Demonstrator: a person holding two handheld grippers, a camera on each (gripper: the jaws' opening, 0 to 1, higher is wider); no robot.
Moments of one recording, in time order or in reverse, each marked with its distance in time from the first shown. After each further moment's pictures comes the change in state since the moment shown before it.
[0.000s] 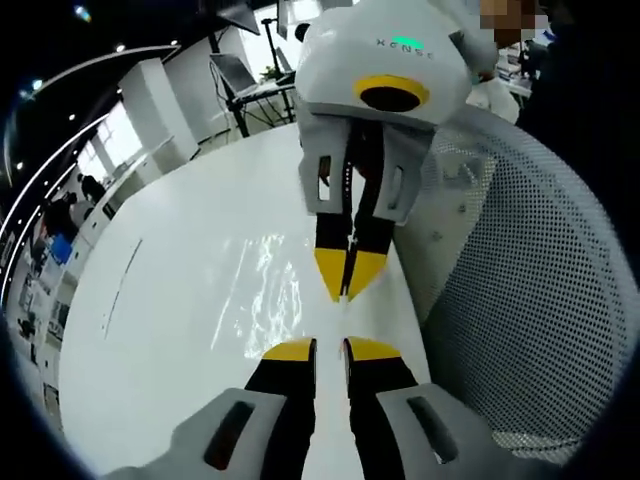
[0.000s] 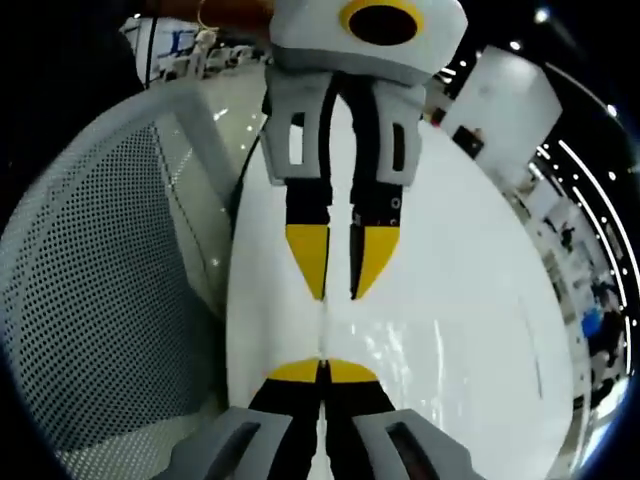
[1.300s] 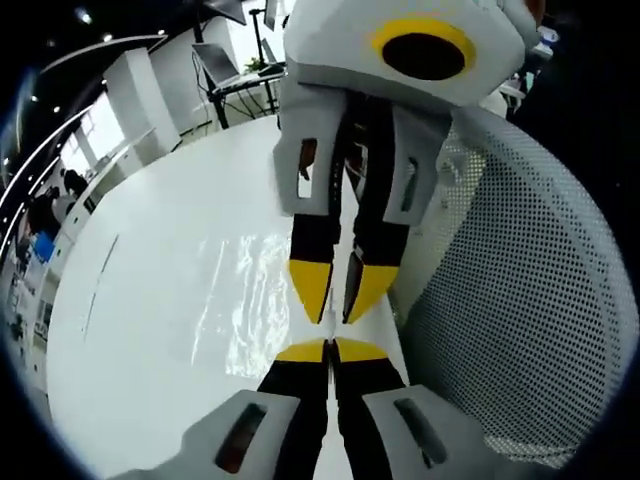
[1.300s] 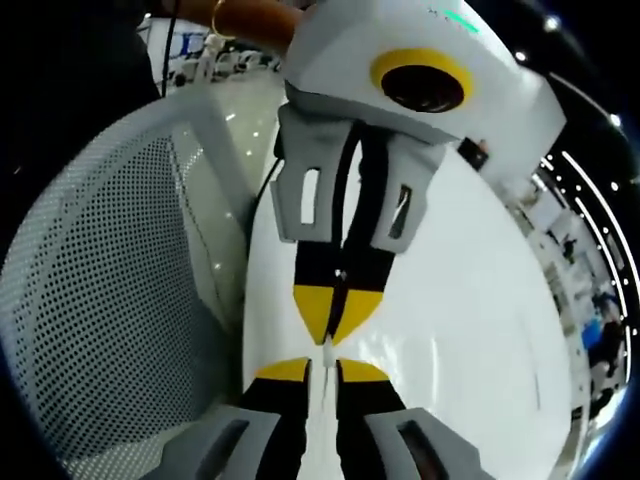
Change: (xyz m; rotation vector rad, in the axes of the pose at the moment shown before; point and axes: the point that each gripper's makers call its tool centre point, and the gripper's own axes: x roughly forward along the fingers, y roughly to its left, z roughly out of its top) left arm 0.017 -0.020 0.000 -0.008 0.045 -0.089; right arm -0.005 0.011 0.018 -0.032 -0.041 0.006
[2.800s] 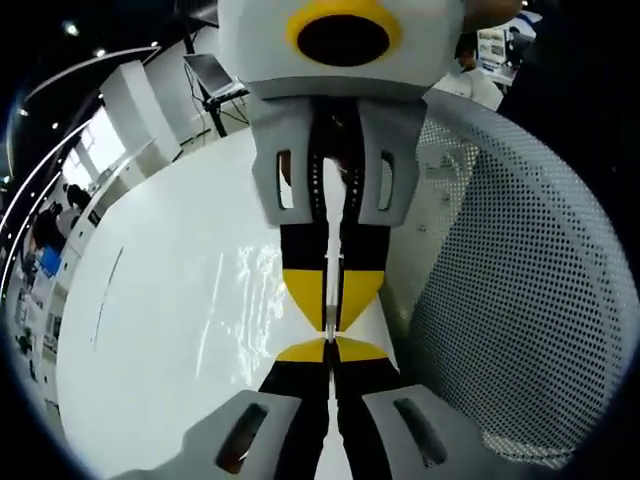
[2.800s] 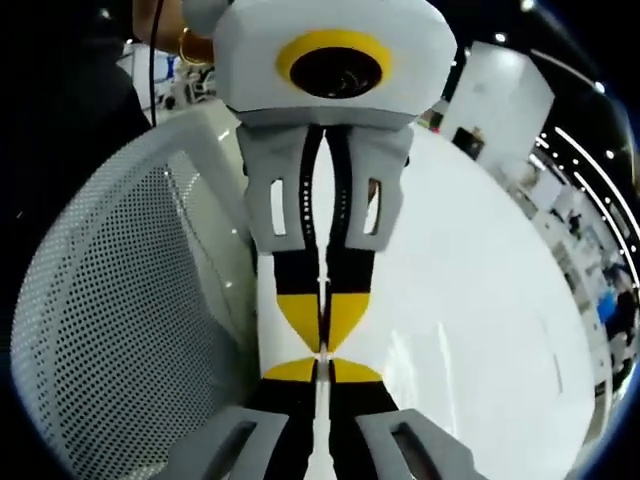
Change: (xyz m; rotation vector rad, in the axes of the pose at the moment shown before) left arm -0.005 -0.009 0.003 0.047 -0.013 0.040; right arm -0.001 0.009 0.006 0.123 -0.043 0.048
